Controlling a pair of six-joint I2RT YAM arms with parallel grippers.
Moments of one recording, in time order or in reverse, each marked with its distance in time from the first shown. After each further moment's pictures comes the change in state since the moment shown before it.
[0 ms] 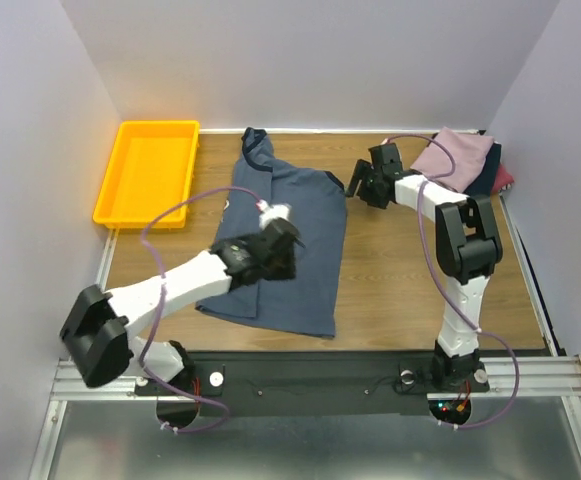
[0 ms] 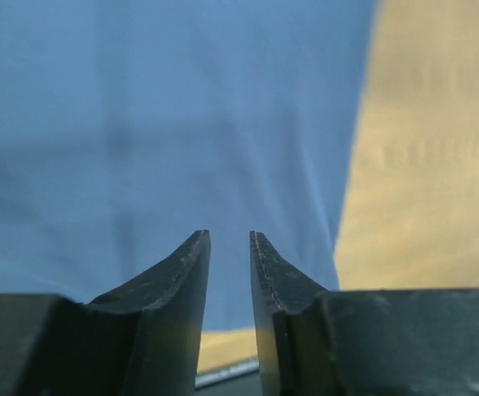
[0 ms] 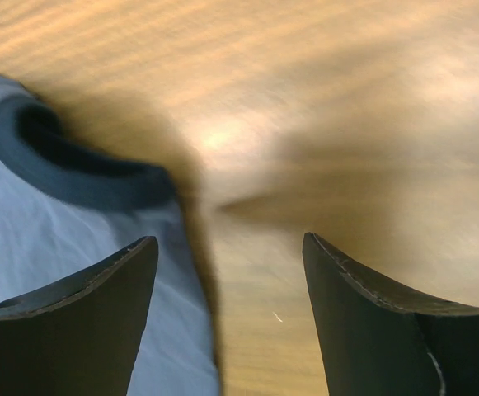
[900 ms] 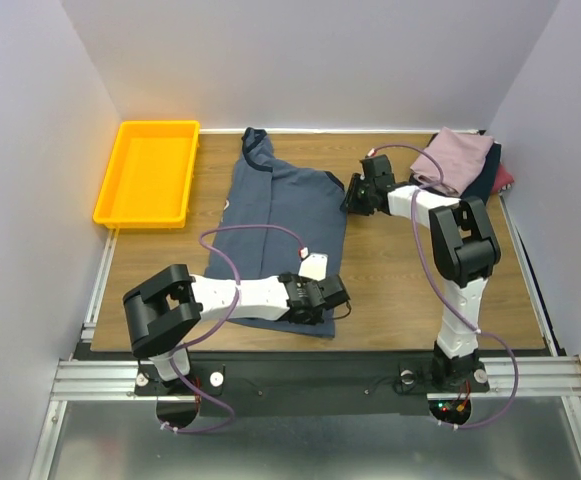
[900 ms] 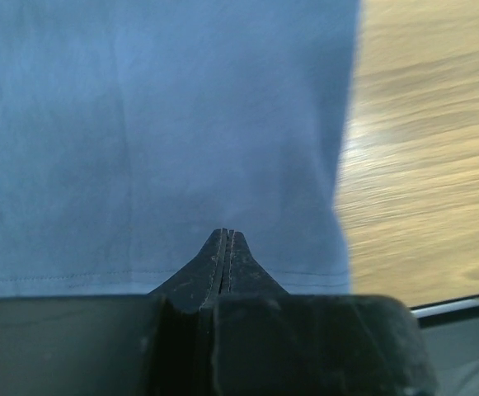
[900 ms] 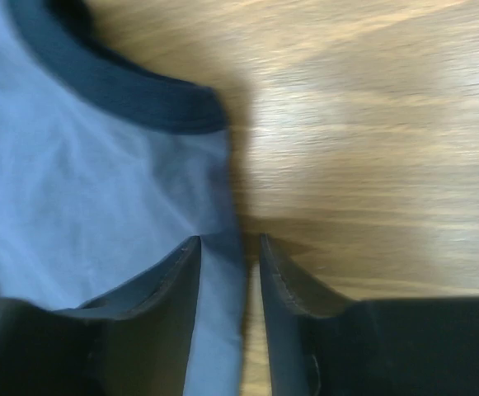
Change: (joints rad) left arm -0.431 0.377 0.047 -0.024 -0.180 -0.264; right arm 0.051 -0.051 -0.150 0.119 -0.111 -0.021
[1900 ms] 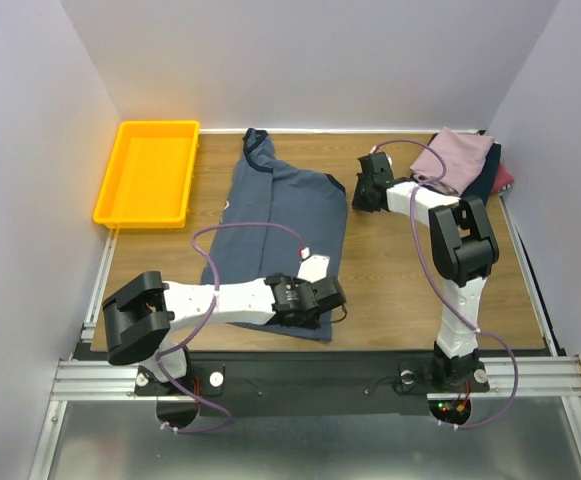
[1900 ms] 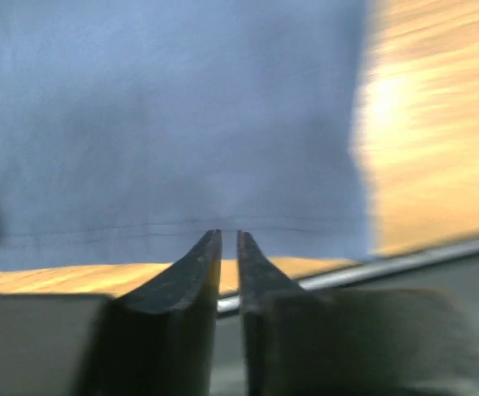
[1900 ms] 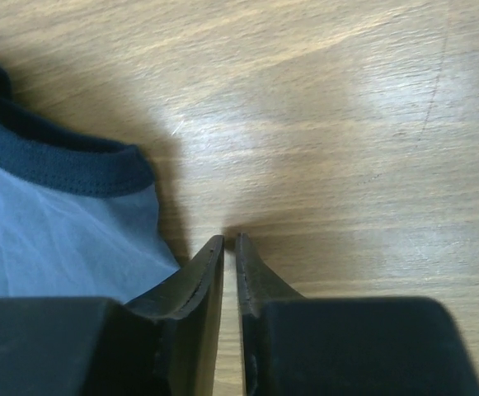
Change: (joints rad) left arm -0.029 -0.107 -0.061 -0.067 0.054 0.032; right arm 0.003 0.018 0.053 -0.085 0.218 -0.058
